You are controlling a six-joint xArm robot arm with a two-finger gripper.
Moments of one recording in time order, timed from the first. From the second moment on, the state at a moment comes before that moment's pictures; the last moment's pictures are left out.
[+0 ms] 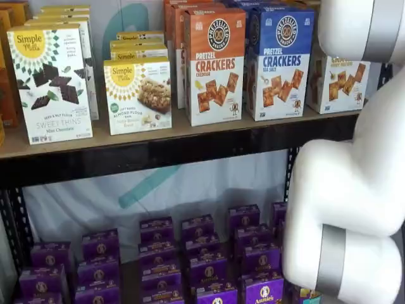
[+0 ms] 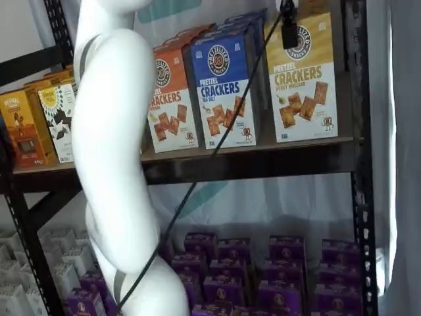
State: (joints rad) arm -0.65 -0.09 -1.83 0.20 1.68 -2.17
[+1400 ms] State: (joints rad) arm -0.60 -0.07 -1.86 0.08 1.75 -2.15
